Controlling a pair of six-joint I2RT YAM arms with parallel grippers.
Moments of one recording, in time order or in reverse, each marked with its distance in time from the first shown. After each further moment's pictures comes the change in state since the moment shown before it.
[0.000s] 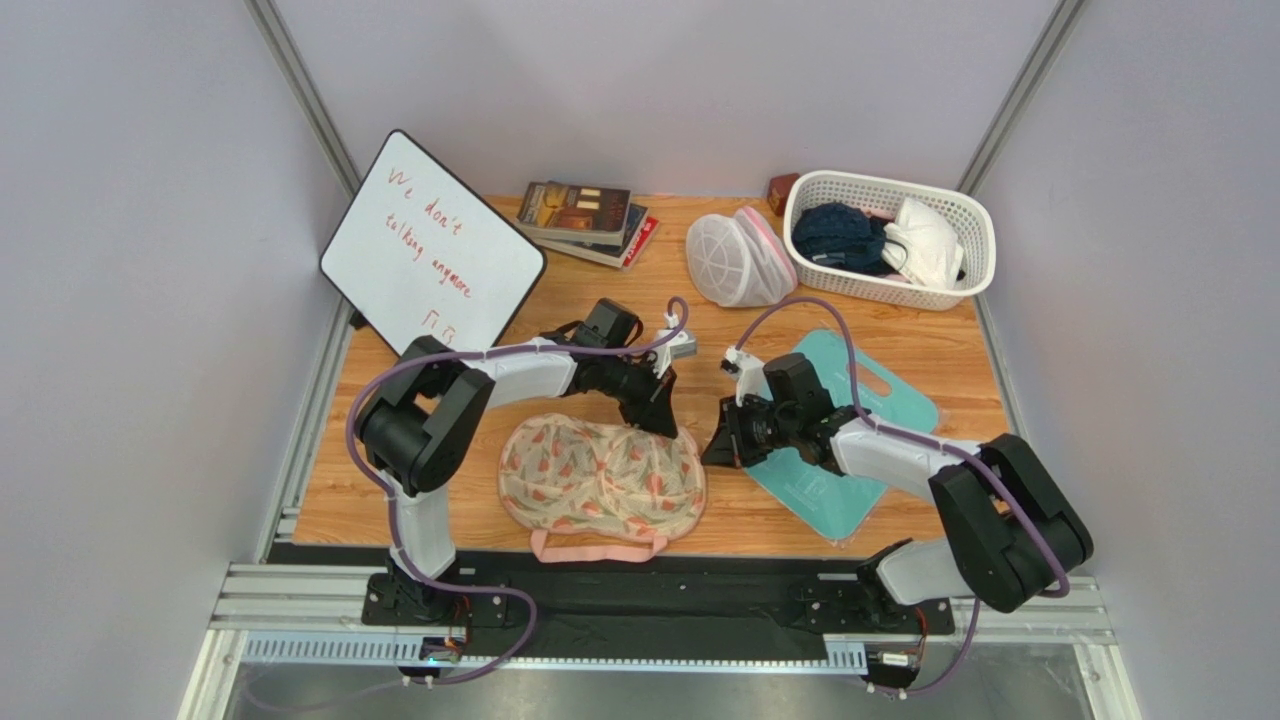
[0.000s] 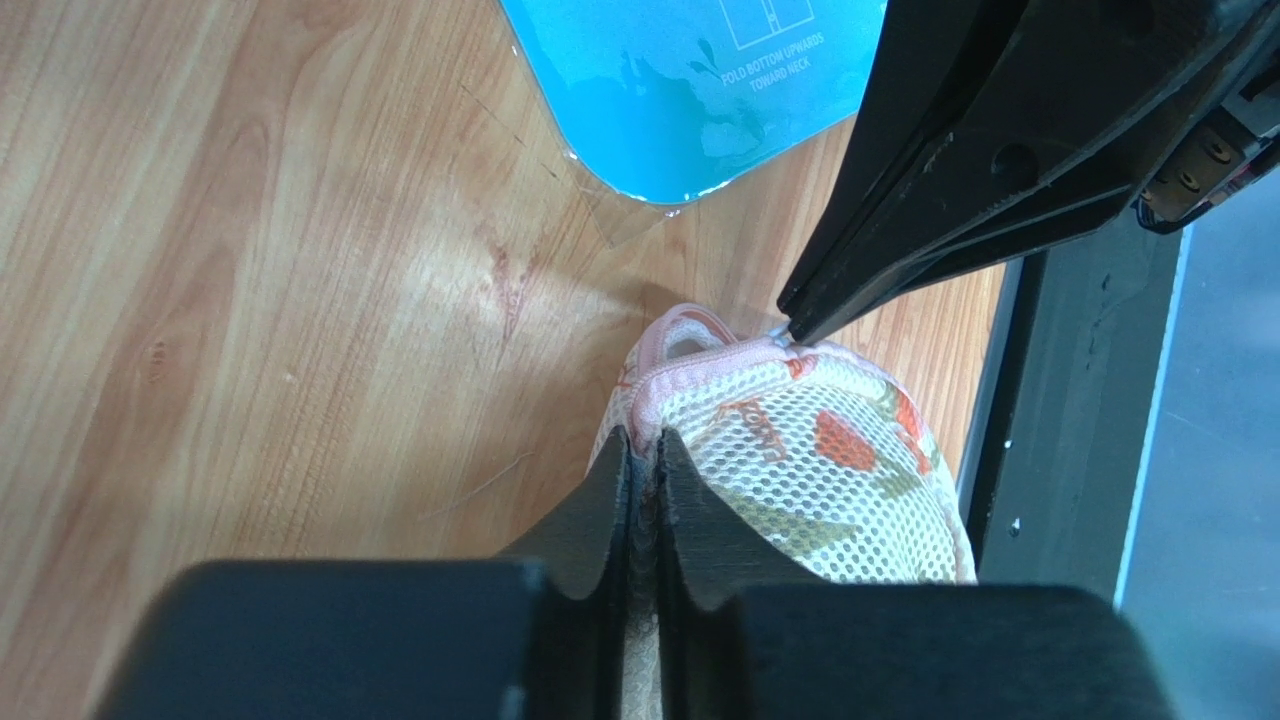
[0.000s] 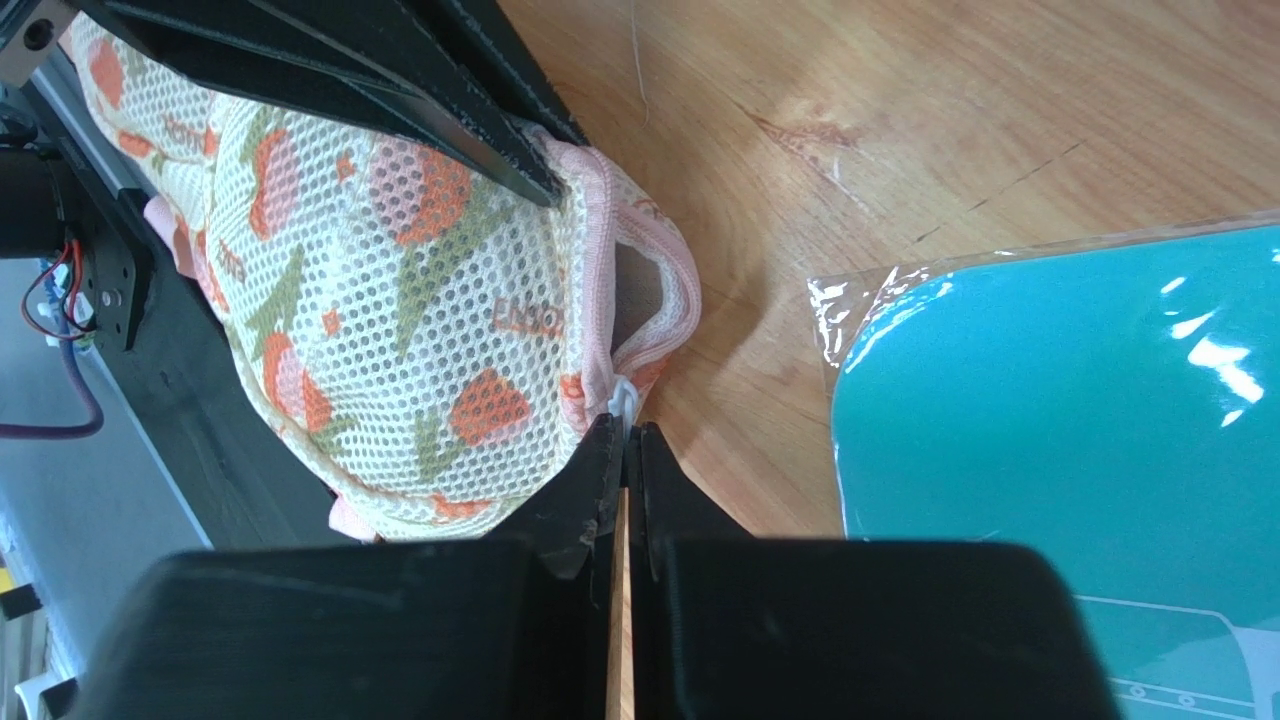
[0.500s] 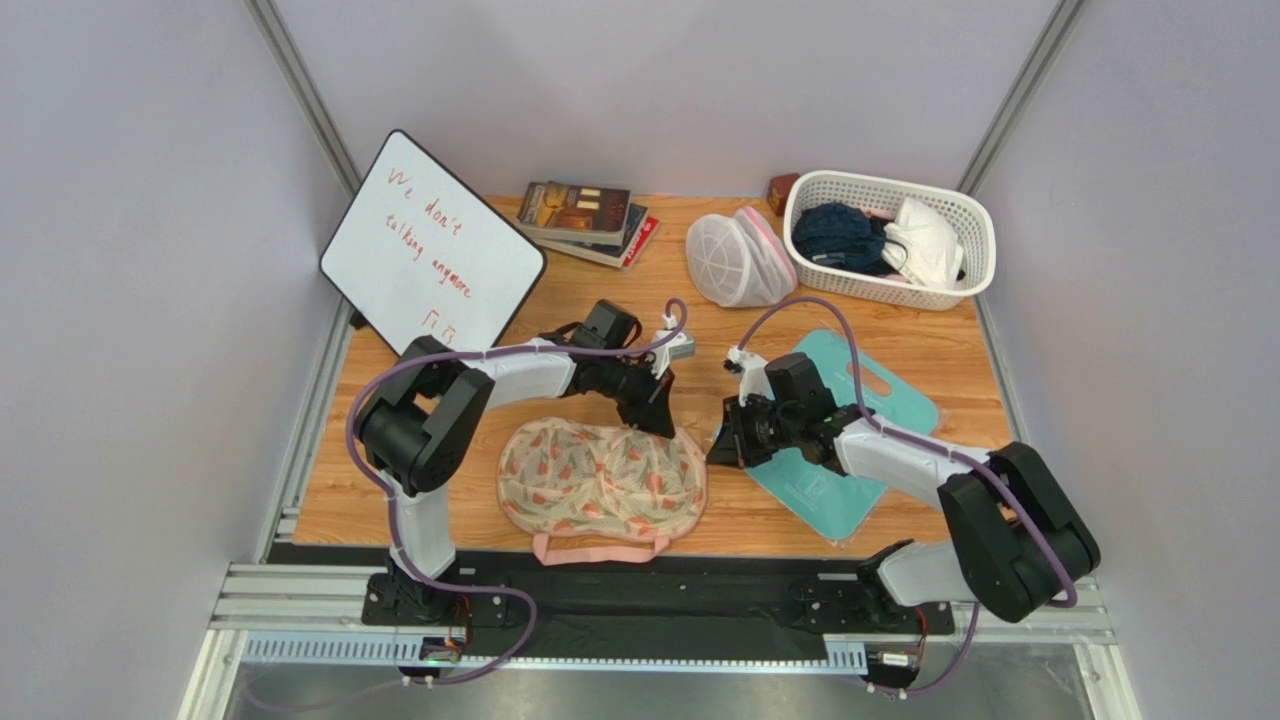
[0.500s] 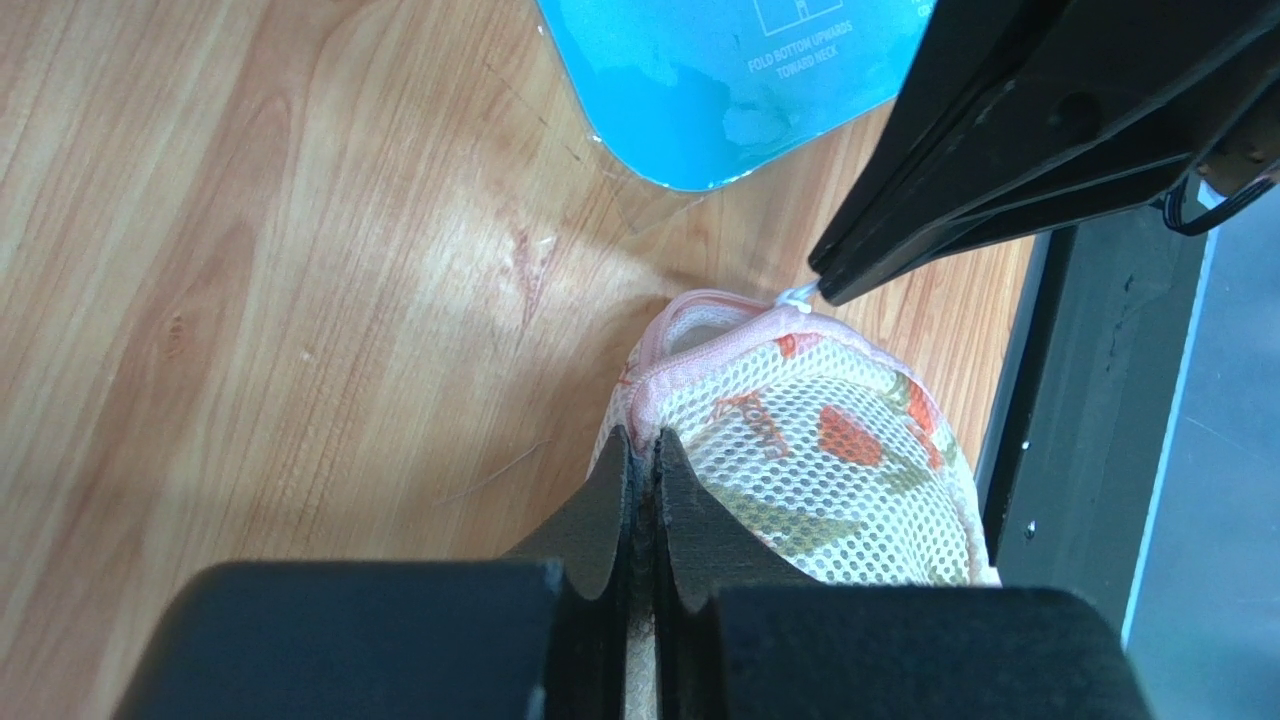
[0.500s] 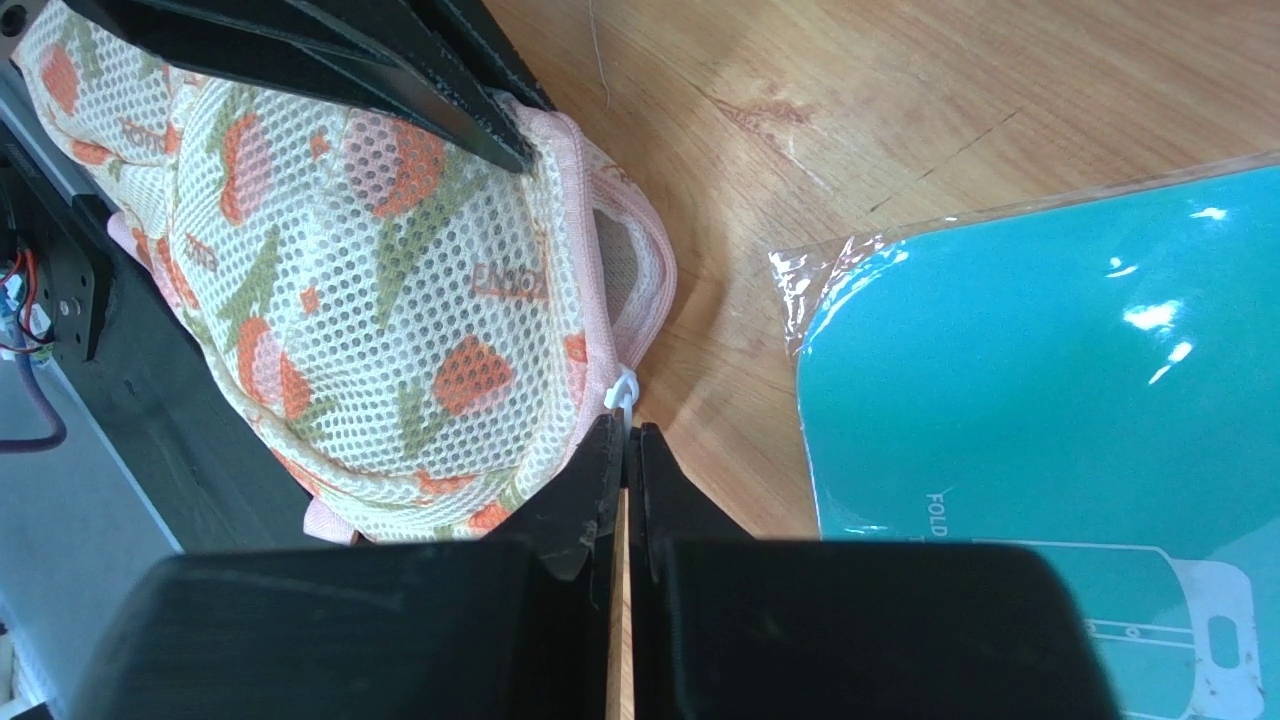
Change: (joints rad) left arm 0.007 -0.001 -0.008 -0.002 -0.024 -0.001; right arm -0.001 -0.029 0.012 -0.069 0.053 -0.018
